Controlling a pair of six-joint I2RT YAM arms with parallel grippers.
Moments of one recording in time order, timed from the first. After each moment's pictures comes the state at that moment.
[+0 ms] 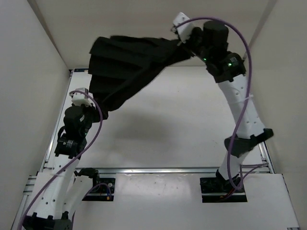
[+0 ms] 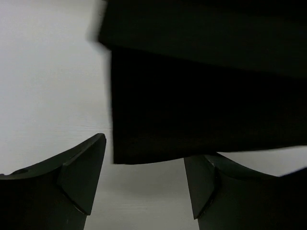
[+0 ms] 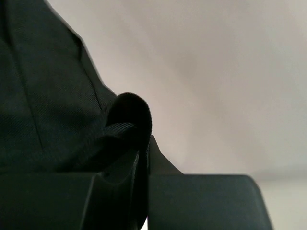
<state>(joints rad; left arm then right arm) -0.18 0.72 0.78 -0.32 -0.04 -0.28 0.57 1.81 2.46 -0.75 0.07 -0.73</state>
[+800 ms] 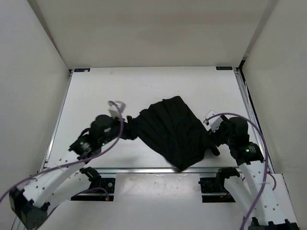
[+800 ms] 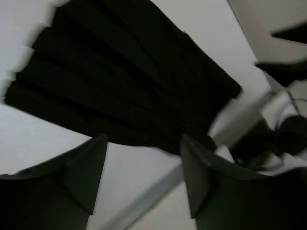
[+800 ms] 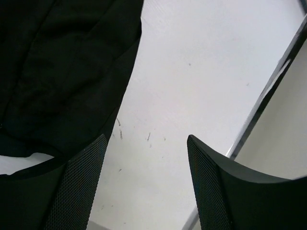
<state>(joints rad) -0.63 0.74 0.69 -0.31 0.05 -0.48 0.21 0.58 0.63 -0.71 -0.09 -0.73</state>
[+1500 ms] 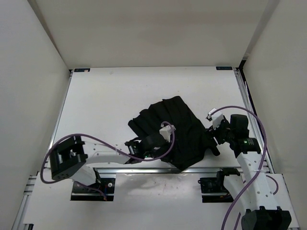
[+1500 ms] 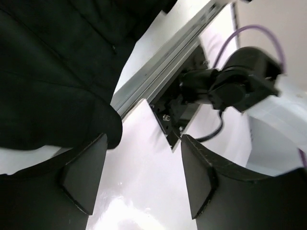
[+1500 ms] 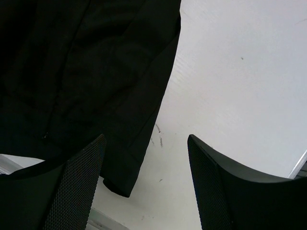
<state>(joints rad) -1.20 1.43 0.69 0.26 0.10 -0.96 0.05 0.72 0.63 -0.69 -0.34 -0.61</state>
